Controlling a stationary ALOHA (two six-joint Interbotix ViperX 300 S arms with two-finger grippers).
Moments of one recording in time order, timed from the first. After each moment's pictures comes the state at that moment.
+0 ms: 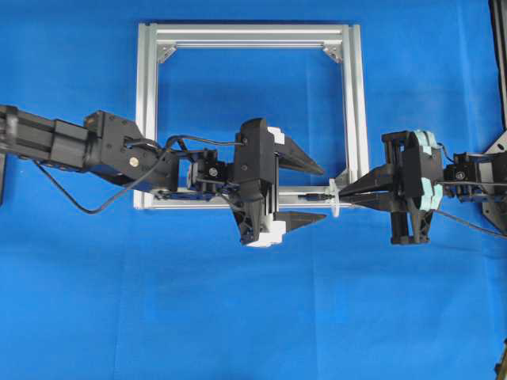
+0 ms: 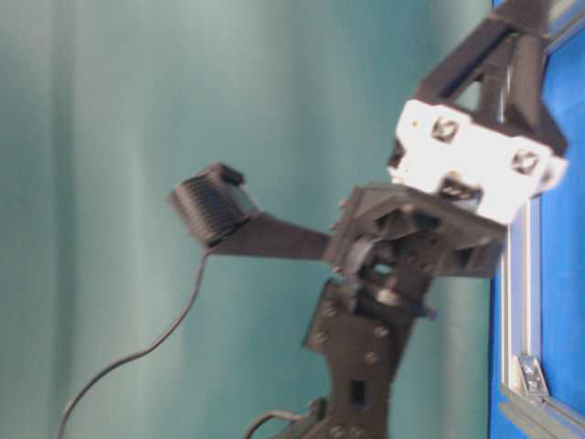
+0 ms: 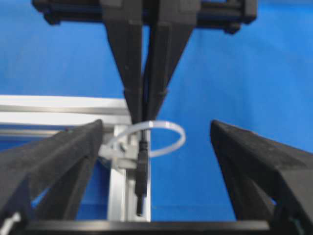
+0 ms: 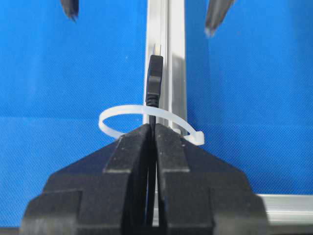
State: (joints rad) left arm -0.07 0.35 0.41 -0.08 -0.47 -0.01; right arm 0.13 -0.23 1.23 0.20 -0.51 0.03
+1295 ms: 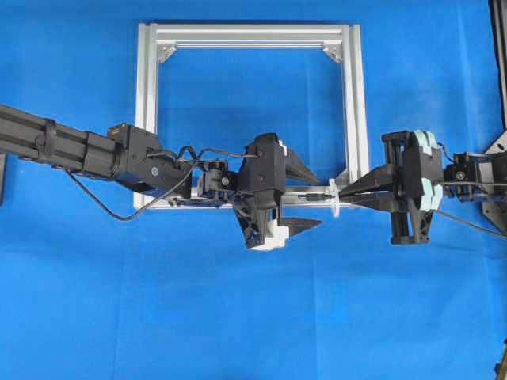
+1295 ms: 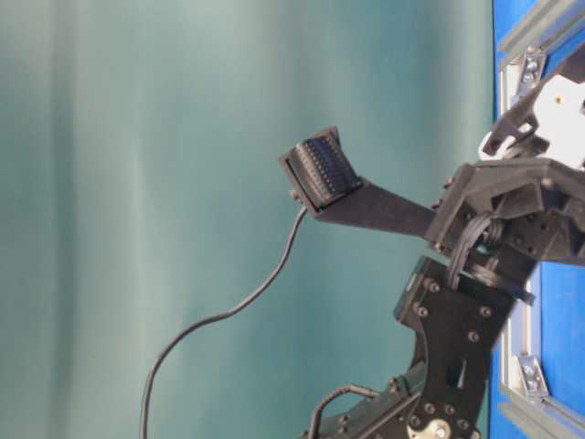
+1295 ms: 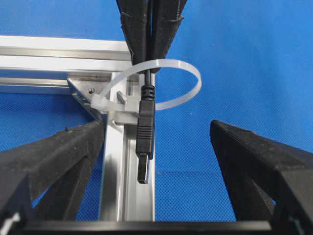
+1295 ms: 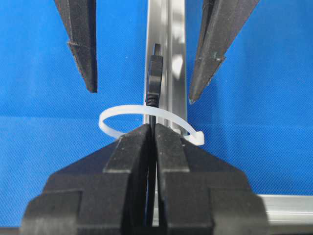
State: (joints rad) left arm -0.07 0.46 0.39 -0.08 -0.47 -0.02; right arm 0.13 -0.23 1.23 0.20 -0.51 0.02
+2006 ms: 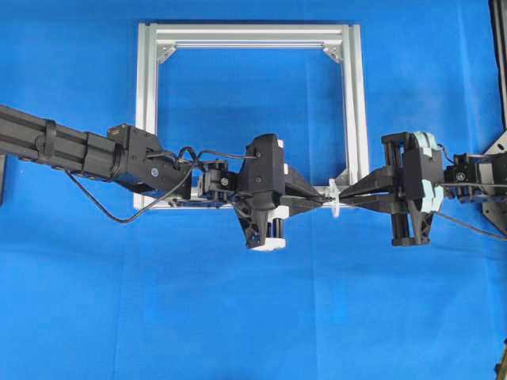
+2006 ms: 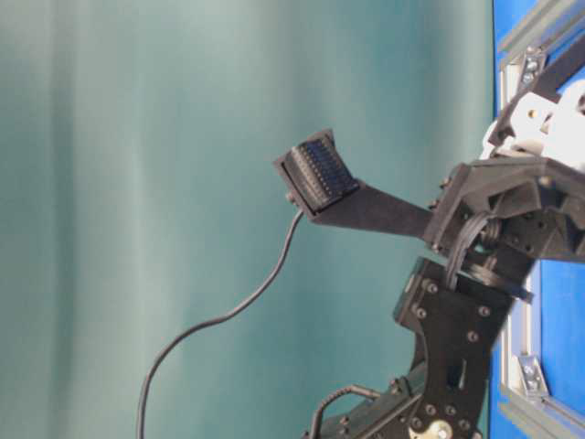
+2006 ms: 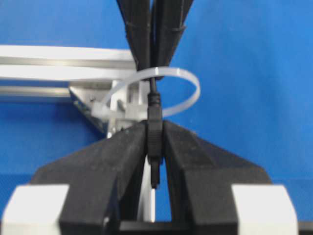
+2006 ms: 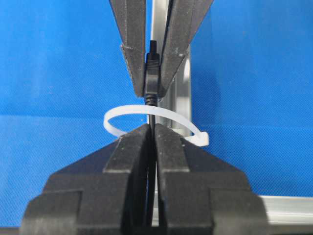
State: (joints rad) left arm -0.07 0.46 0.39 -0.08 -0.50 0.00; right arm 0.14 -0.23 1.23 0.20 -0.51 0.02
